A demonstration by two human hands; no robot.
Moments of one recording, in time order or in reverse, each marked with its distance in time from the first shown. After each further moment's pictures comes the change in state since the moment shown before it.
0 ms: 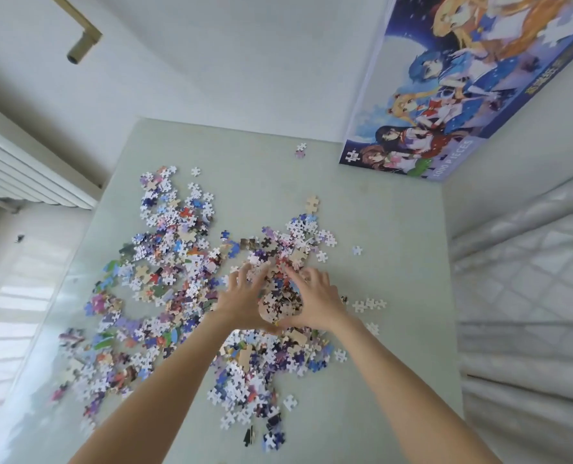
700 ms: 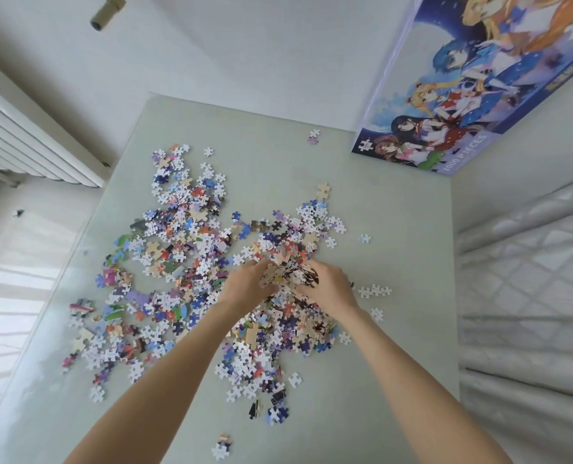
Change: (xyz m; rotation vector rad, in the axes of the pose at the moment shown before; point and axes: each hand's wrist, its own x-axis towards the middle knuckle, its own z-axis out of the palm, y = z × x) left_hand -0.022 -0.007 0.005 -0.292 0.303 0.049; right_hand -0.028 -0.019 -0.008 0.315 0.244 0.033
